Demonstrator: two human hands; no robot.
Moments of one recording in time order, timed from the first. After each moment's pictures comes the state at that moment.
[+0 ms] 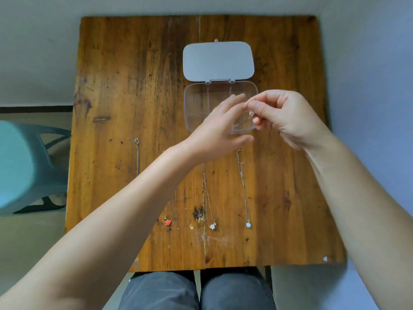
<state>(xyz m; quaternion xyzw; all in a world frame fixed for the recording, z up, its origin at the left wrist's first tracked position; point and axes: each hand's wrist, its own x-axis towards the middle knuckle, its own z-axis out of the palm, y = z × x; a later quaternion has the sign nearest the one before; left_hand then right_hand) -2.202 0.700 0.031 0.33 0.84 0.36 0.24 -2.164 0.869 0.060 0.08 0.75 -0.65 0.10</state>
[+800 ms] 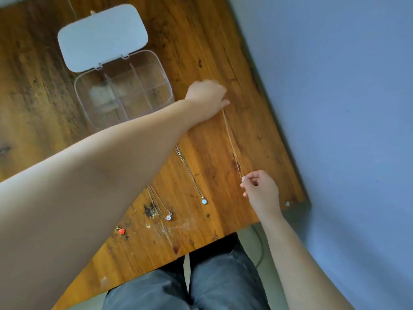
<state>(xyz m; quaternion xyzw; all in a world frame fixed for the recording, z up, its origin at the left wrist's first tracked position) -2.186 0.878 -0.052 0.49 0.85 0.02 0.21 -1.933 0.872 -0.062 0.57 0.67 -0.48 0.08</state>
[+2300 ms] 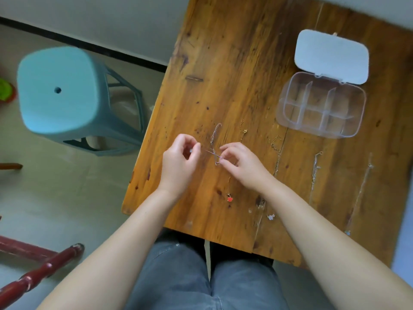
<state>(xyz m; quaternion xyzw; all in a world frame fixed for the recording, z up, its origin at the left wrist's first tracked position) -2.104 0.468 -0.017 -0.11 0.86 0.49 0.04 -2.122 0.646 -0.043 -0.07 0.87 -0.41 0.27</state>
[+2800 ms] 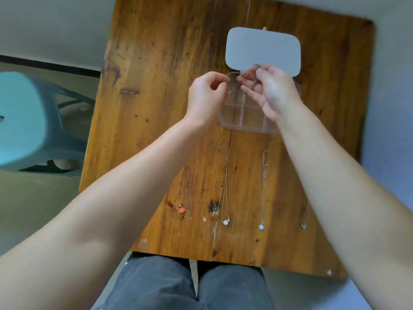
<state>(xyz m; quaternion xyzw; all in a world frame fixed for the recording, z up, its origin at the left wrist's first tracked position) -2.250 0.648 -0.002 -0.05 0.82 0.56 0.10 -2.254 0.783 0.017 0.29 0.63 -0.72 0.10</state>
